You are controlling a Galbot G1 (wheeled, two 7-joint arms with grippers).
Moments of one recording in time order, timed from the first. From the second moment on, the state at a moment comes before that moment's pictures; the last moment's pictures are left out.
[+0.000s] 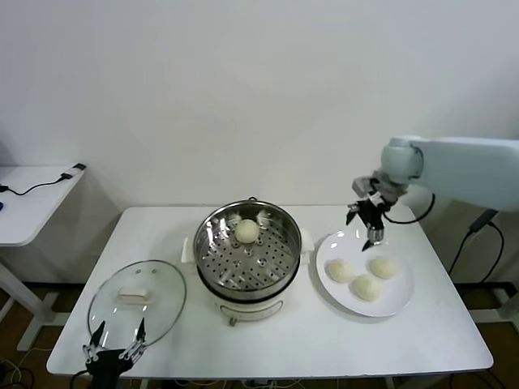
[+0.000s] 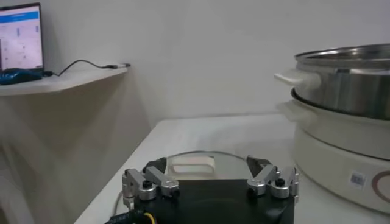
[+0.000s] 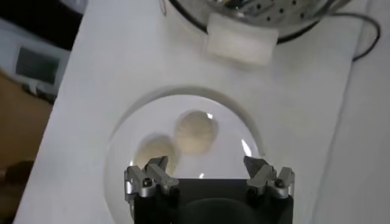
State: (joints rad) left arm 1.83 -1.49 -0.77 -2.01 -0.13 -0.04 0.02; right arm 0.78 0.91 -1.85 1.27 0.63 -0.14 -0.93
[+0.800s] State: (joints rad) left arm 1.85 -1.50 -0.77 -2.01 -0.13 -0.05 0.01; right arm 0.42 0.97 -1.63 1.08 0.62 -0.34 -0.80
